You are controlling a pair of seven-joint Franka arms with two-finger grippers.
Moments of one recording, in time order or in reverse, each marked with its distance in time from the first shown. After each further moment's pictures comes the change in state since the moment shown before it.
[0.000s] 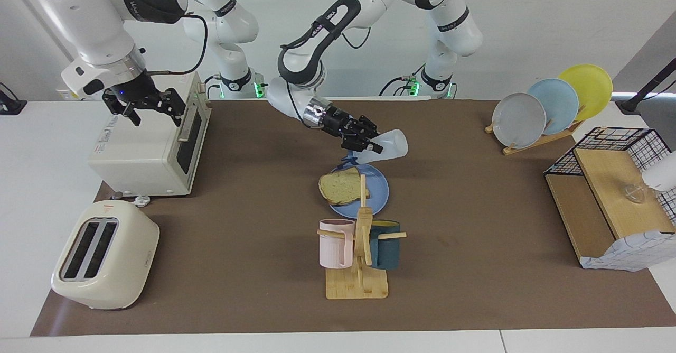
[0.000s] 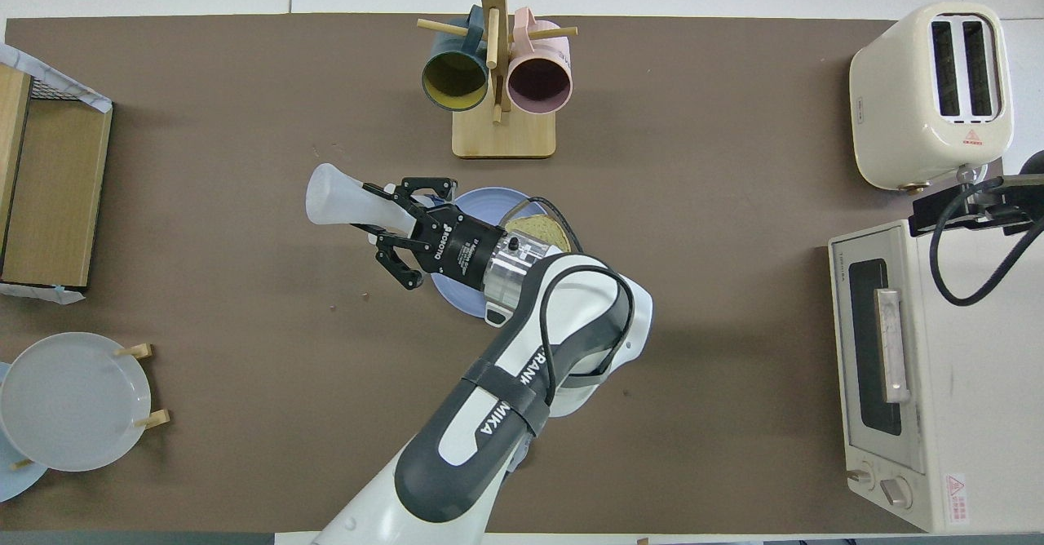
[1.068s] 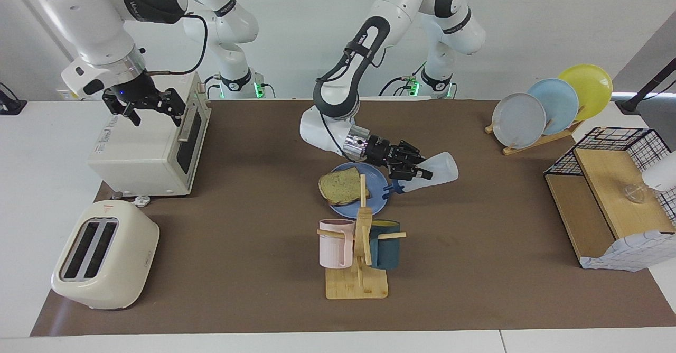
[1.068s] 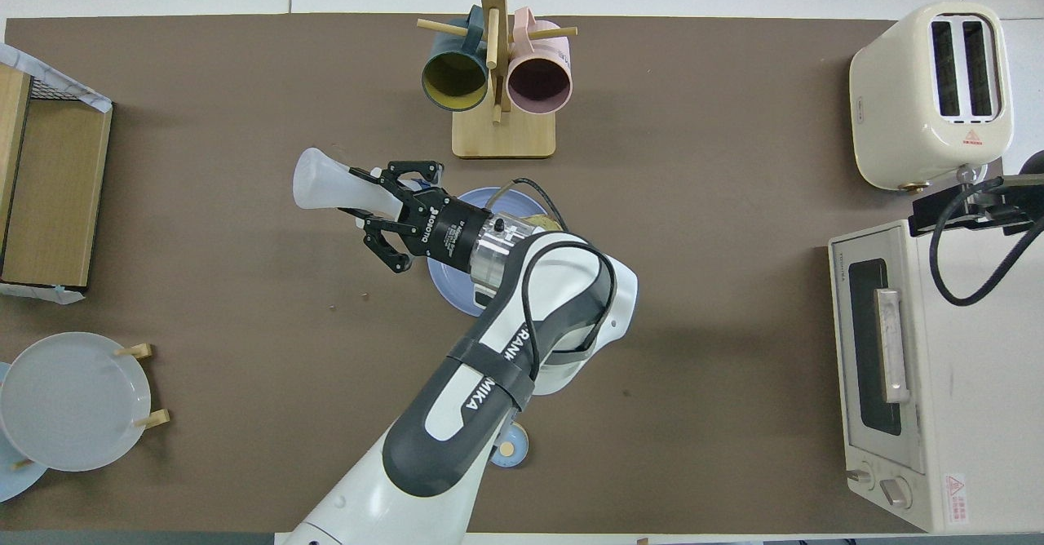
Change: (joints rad) left arm 0.213 0.019 0.008 0.001 0.096 0.087 0.000; right arm 0.000 0.000 0.000 0.000 0.000 0.000 0.000
